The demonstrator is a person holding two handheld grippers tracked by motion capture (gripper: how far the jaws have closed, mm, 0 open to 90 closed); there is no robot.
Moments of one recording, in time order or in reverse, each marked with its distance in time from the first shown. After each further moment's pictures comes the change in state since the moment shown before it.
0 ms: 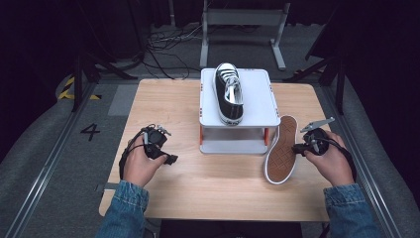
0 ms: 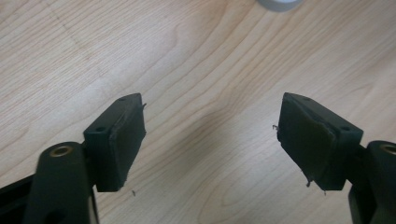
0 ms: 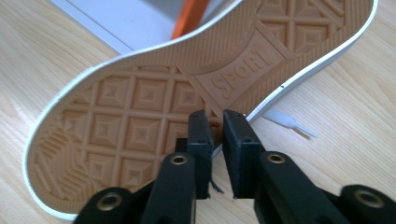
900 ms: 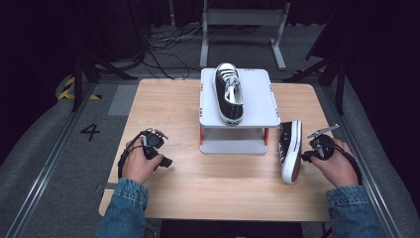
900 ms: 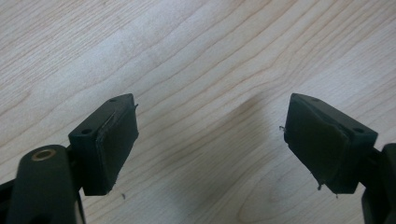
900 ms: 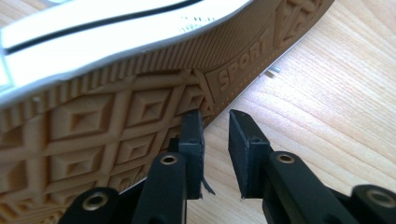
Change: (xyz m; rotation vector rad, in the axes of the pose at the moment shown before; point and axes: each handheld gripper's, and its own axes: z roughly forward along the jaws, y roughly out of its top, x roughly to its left) left arm 0.018 -0.013 0.025 0.094 0.049 -0.044; right arm -0.020 -0.032 0.014 0.089 -0.072 0.111
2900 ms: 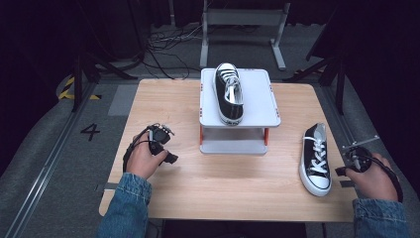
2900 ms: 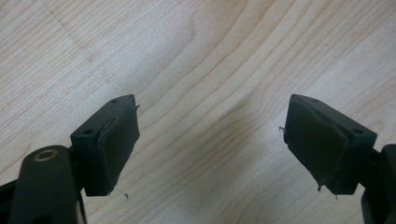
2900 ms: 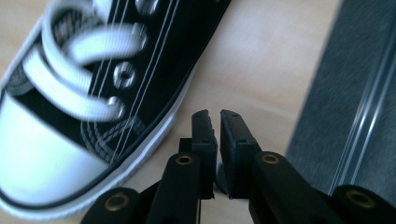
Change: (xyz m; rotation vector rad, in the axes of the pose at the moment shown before) left arm -0.007 0.022 -0.004 -0.026 -0.035 0.082; right arm -0.046 -0.070 -0.036 0.171 -0.032 0.171
